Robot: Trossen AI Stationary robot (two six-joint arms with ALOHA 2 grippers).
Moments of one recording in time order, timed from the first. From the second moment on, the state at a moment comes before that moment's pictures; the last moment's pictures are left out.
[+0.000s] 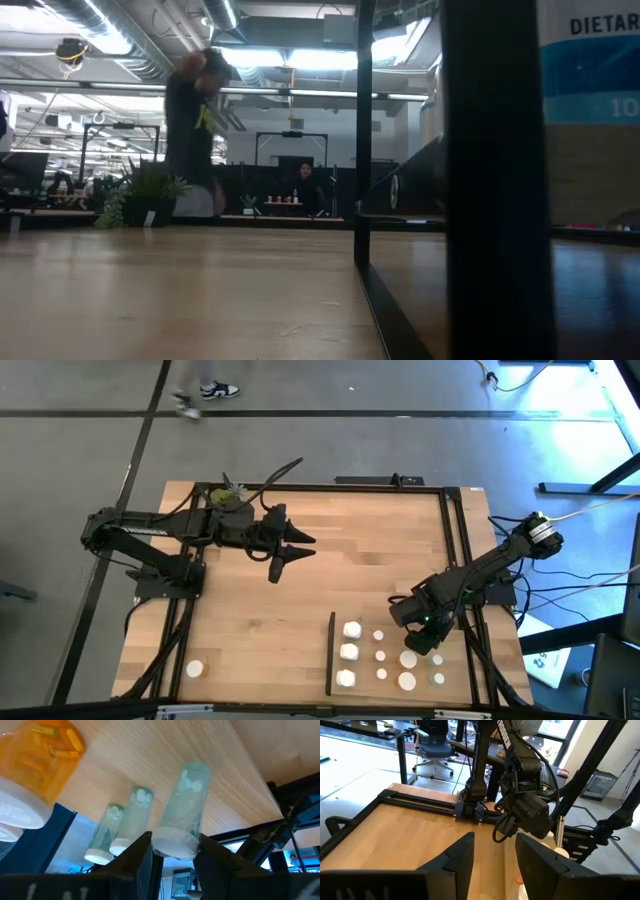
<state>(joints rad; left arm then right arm) -0.03 1.22 1.23 -0.23 -0.04 -0.23 0.48 1.43 0.91 -1.05 -0.65 1.25</state>
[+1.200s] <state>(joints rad) -0.06 1.22 1.23 -0.24 0.05 -0.15 0.48 1.43 0.91 -1.04 -0.63 1.23</state>
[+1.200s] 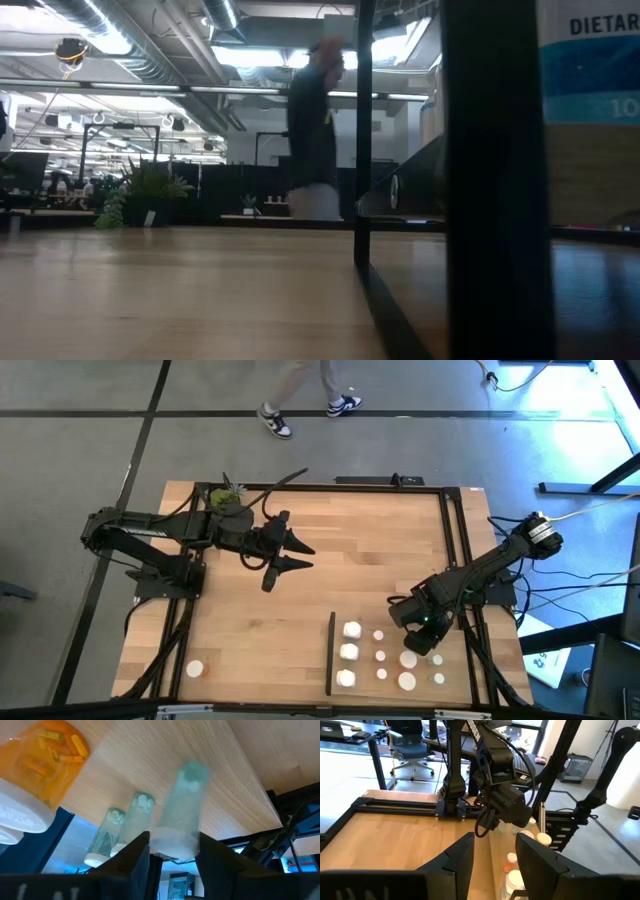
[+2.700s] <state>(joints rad) -0.12 1.16 1.23 -0.45 -0.06 -0.14 0.48 1.43 1.25 -1.33 -0.21 1.22</state>
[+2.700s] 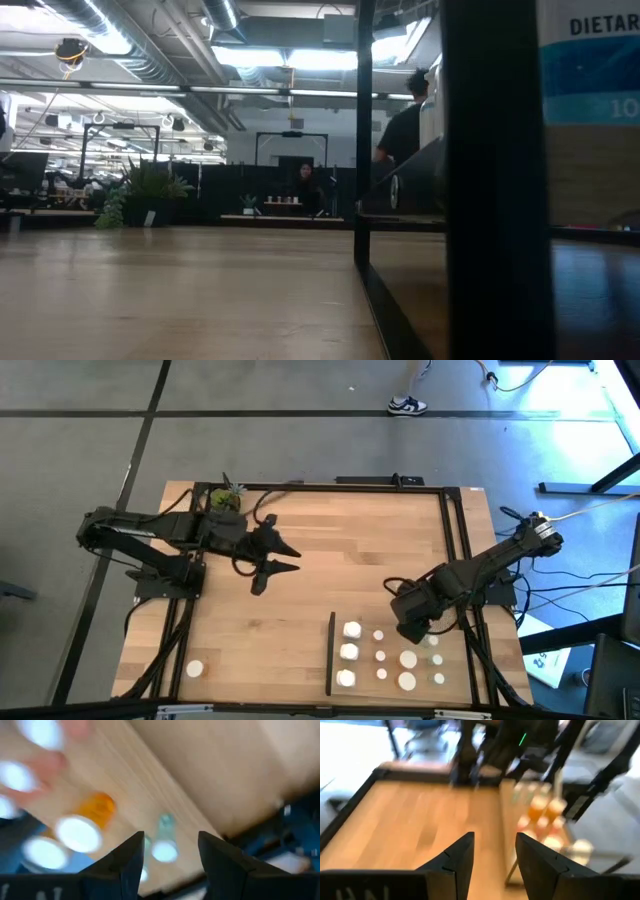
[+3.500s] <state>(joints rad) -0.63 1.18 1.23 -1.15 -0.24 -0.94 0.42 1.43 1.56 -0.81 0.37 0.26</state>
